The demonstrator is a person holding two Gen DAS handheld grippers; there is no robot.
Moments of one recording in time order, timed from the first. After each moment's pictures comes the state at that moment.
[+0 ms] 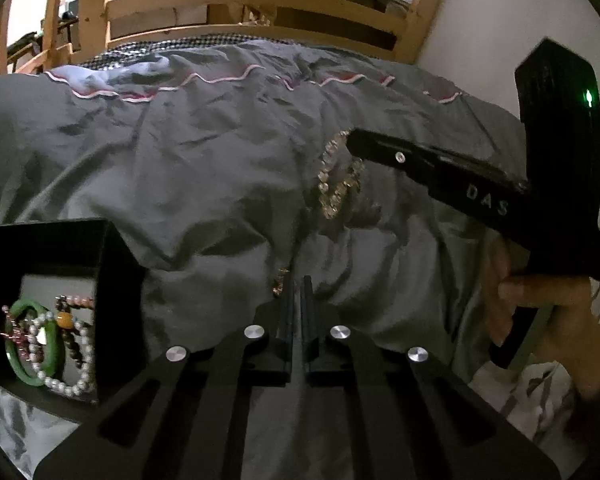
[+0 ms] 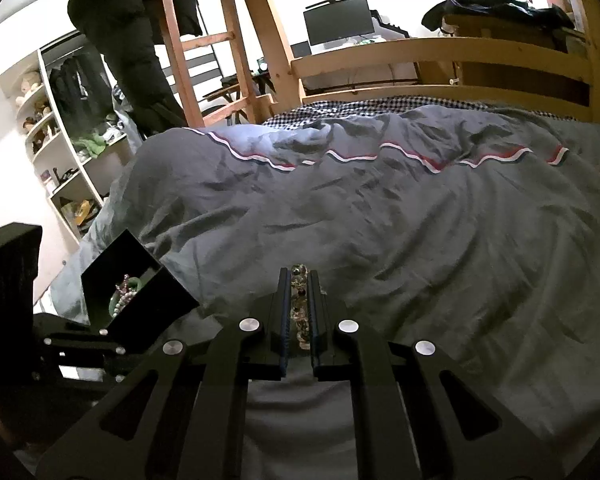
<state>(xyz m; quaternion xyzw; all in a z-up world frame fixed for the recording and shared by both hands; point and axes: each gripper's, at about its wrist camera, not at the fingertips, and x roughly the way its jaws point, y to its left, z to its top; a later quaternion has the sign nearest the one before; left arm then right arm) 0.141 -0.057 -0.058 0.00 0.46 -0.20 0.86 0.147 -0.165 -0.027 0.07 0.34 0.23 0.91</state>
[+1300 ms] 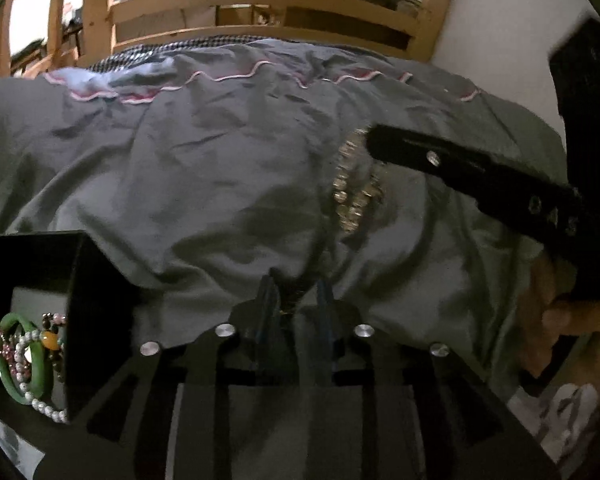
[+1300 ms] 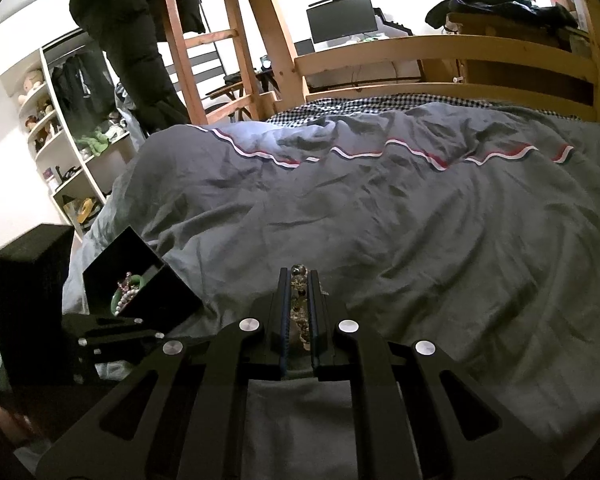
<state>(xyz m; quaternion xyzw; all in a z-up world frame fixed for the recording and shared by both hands) 0.156 -0.076 -0.085 0.02 0.45 -0.18 0.87 0.148 -0.165 -0.030 0.07 0.35 0.24 0.90</state>
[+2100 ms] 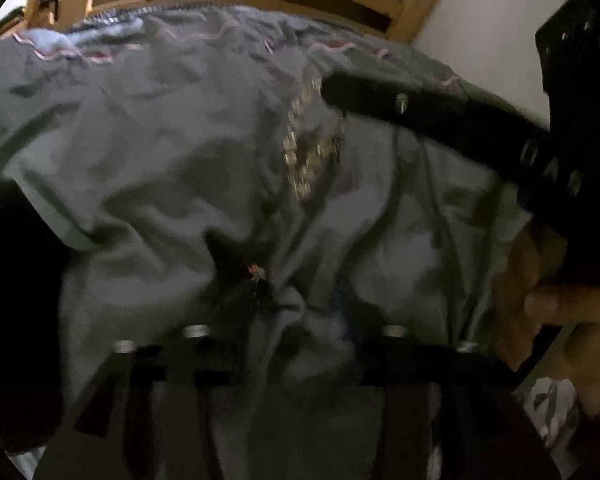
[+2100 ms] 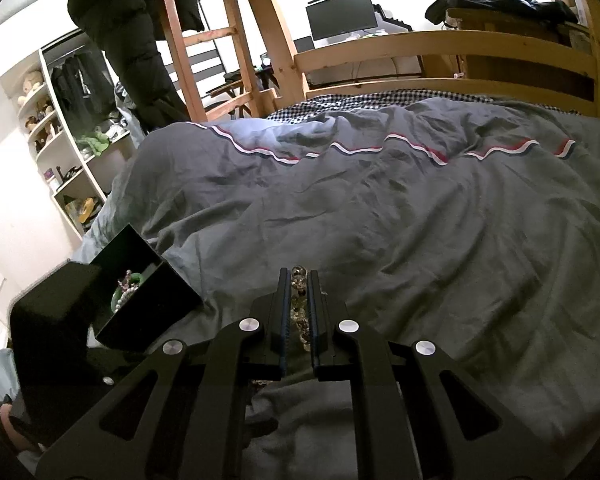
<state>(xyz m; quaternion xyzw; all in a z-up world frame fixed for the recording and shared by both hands) 0.159 -0.088 -0.106 -0.03 0.48 -0.23 0.85 0.148 -0.165 -0.034 0.07 0.35 0.24 0.90</state>
